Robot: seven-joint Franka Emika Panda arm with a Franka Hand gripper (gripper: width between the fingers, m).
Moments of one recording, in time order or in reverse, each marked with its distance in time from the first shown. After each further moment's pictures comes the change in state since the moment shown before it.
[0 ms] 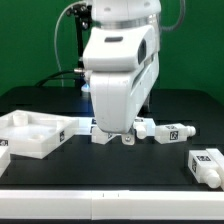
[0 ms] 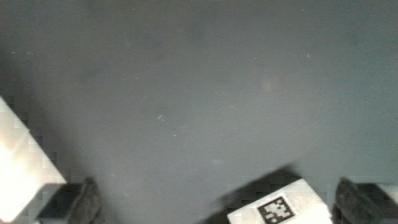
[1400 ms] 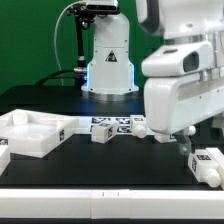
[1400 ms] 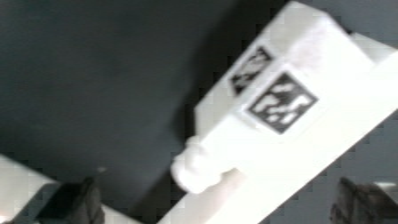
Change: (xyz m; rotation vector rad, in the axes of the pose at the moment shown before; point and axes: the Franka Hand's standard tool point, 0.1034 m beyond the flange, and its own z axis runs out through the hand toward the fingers) arm 0.094 -0.037 0.052 -0.218 0.167 0.492
